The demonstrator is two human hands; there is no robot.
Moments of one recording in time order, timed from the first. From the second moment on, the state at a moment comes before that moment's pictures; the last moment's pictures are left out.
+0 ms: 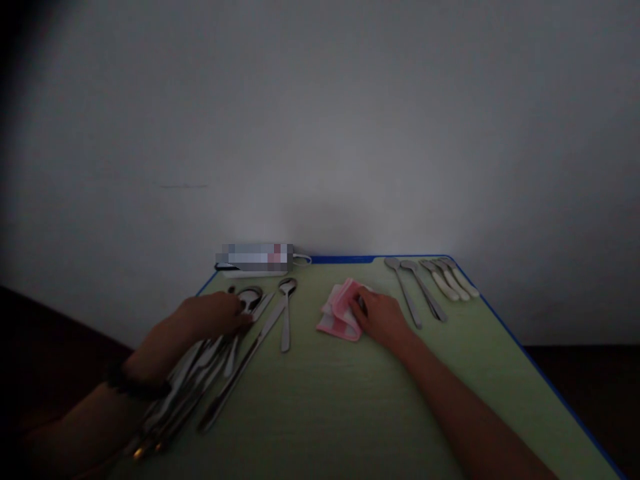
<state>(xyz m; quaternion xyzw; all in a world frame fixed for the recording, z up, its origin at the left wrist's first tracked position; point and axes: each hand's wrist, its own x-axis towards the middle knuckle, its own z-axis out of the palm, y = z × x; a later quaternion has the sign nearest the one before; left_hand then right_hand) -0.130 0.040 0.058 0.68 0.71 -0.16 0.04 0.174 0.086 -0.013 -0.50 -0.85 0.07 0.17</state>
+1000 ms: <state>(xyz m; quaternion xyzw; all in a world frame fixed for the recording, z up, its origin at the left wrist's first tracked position) -0.064 0.028 0.045 0.82 0.57 0.03 0.09 0.176 0.089 -0.019 -0.48 -0.85 0.06 0.20</state>
